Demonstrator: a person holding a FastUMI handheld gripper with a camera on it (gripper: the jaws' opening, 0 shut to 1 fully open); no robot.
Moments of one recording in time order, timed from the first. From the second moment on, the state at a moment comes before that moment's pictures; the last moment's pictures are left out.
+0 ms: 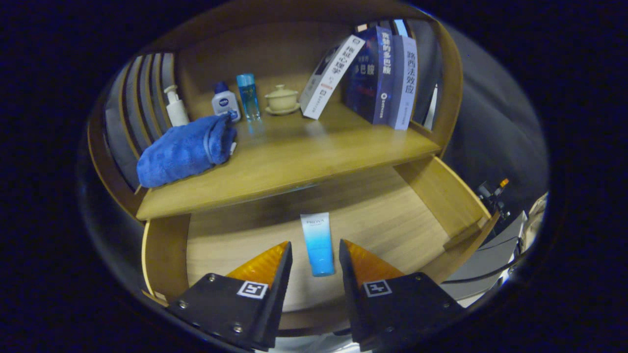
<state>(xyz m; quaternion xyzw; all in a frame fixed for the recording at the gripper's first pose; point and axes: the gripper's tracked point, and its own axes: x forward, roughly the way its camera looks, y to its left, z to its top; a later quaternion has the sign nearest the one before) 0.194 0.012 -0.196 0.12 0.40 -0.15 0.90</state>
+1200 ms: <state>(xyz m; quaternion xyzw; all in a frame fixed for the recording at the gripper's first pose) 0.205 0.001 -0.276 0.20 0.53 -0.15 0.81</state>
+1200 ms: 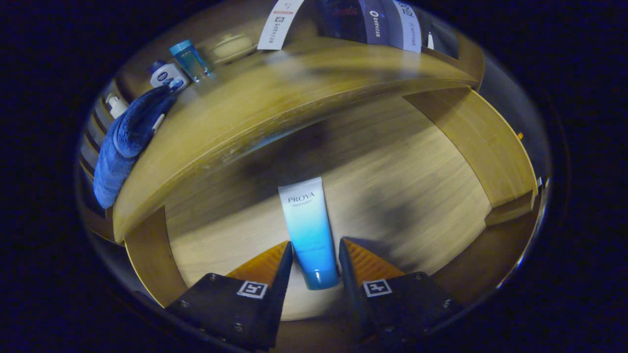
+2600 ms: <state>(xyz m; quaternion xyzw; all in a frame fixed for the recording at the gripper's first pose) 0.216 -0.008 -0.251 0.13 0.49 -0.16 0.84</state>
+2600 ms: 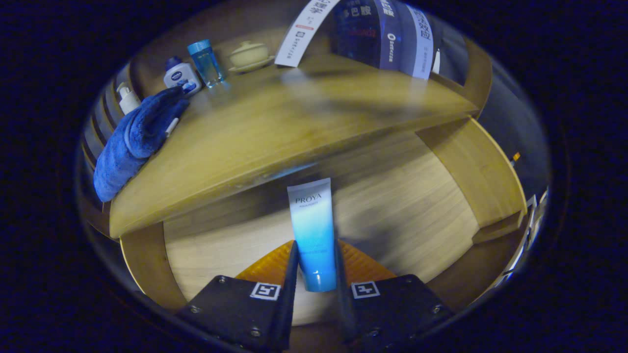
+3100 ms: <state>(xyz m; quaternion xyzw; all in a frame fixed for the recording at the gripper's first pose) 0.188 -0.020 -0.189 0.07 0.46 -0.20 0.86</state>
